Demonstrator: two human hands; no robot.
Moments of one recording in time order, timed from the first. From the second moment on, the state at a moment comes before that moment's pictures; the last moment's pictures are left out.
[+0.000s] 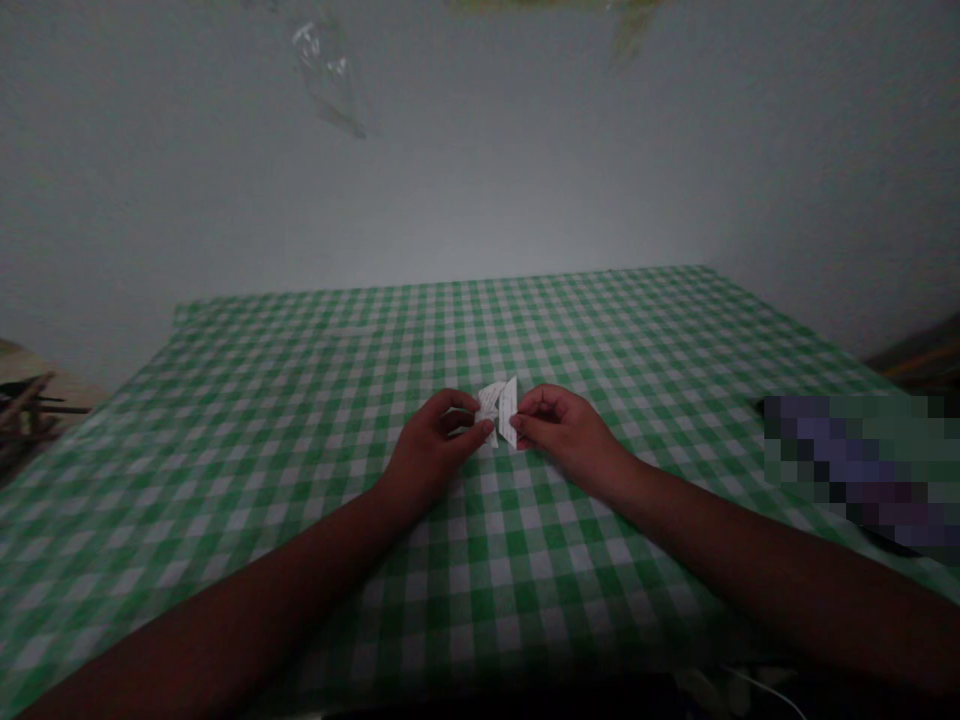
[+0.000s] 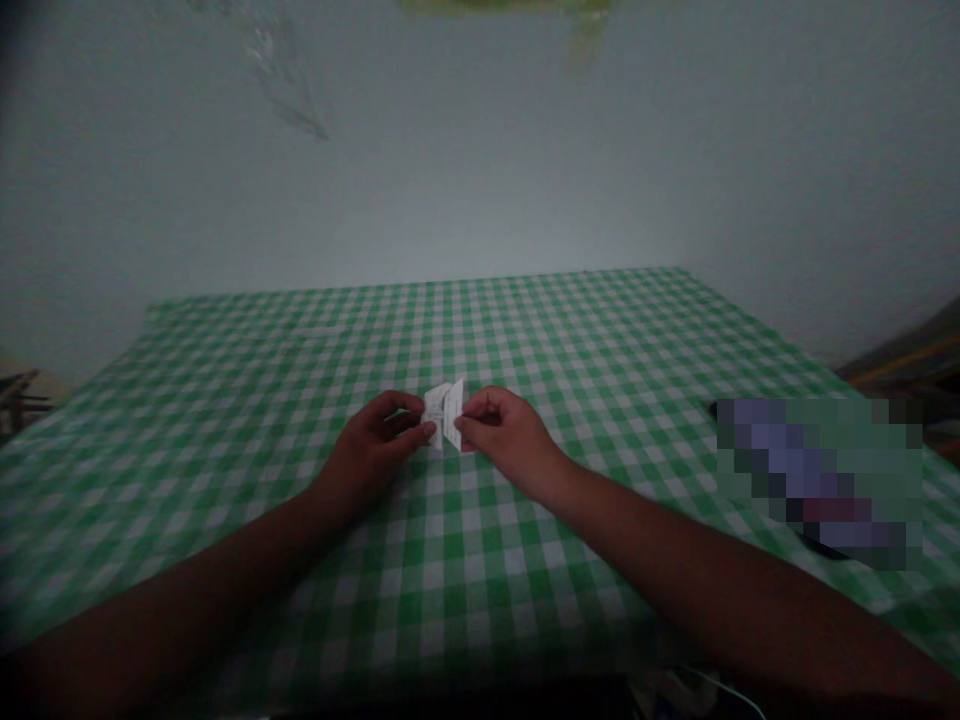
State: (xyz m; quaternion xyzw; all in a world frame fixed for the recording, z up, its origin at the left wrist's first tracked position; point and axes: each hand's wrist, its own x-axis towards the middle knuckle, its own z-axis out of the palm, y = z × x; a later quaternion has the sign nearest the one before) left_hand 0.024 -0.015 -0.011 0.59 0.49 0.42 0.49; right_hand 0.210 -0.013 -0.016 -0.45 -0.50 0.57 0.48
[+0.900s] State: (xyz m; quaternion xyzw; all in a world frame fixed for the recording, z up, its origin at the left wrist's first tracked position) left_hand 0.025 -0.016 -0.011 0.60 0.50 0.42 0.47; right_hand 0.210 -0.012 -0.019 -0.45 -0.50 0.56 0.48
